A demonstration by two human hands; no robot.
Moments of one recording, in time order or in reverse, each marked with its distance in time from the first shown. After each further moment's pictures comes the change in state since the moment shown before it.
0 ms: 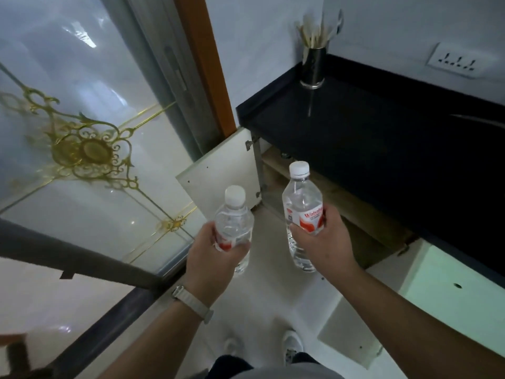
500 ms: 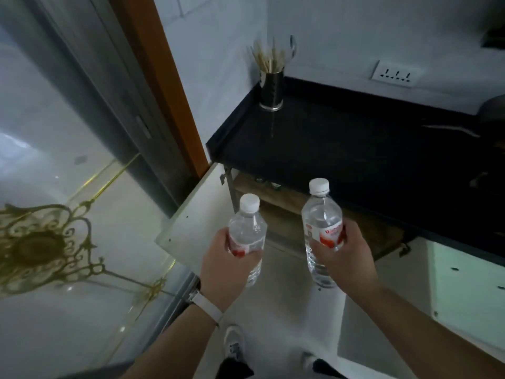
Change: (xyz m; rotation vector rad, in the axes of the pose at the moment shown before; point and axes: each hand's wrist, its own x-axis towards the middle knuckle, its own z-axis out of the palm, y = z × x) left_hand 0.184 -0.016 -0.021 -0.014 -0.301 0.134; right_hand 0.055 -0.051 0.068 -0.024 0.319 0.182
